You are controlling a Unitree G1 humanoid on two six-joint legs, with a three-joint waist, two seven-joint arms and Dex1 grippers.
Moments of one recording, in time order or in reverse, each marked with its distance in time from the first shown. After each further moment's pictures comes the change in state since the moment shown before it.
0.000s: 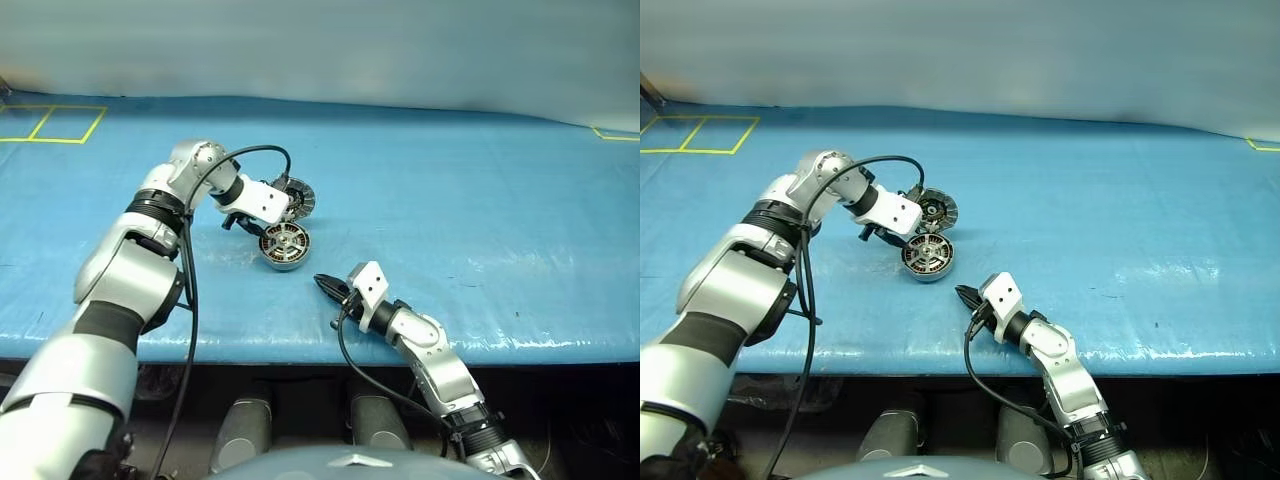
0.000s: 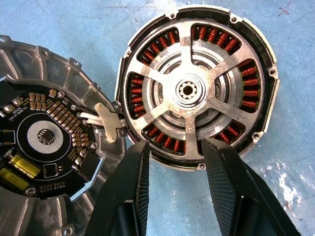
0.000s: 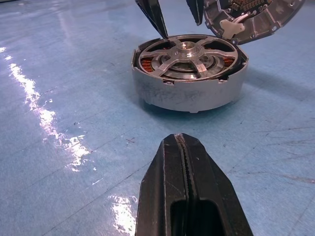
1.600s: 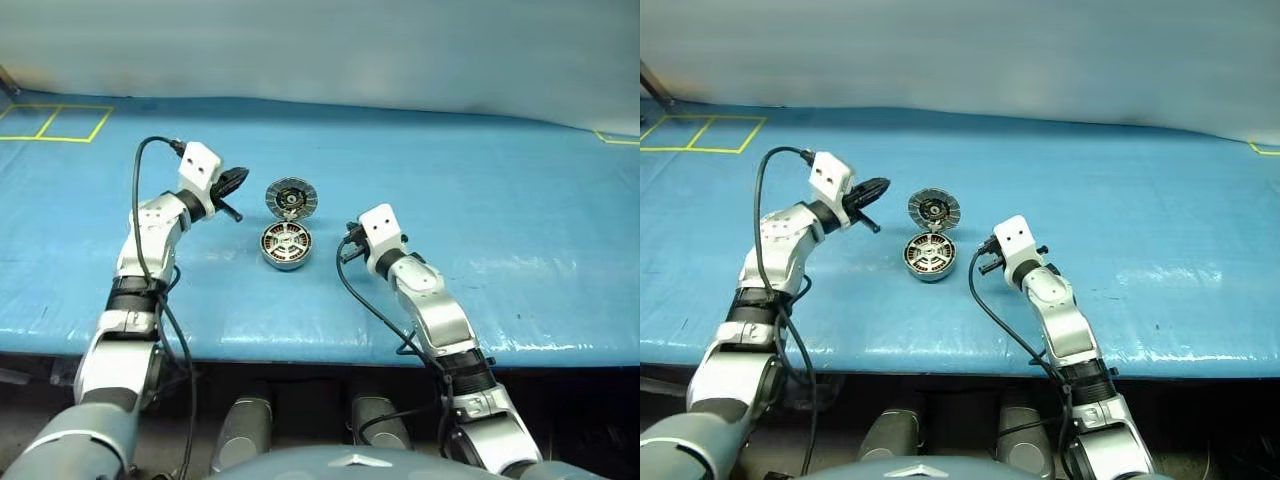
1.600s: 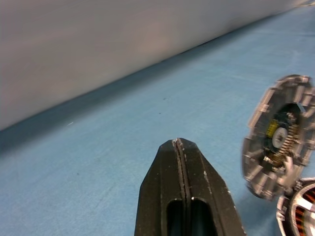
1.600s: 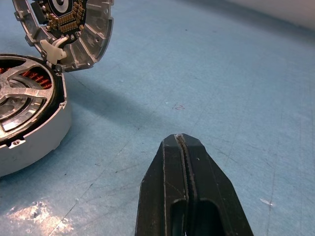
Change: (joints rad) left arm 0.405 -0.077 0.537 -0.447 -0.493 0.574 0.746; right arm -0.227 0.039 -0.116 -0.054 -0.151 0.377 -0.323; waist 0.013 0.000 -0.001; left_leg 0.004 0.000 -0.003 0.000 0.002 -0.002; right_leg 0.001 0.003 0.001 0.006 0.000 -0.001
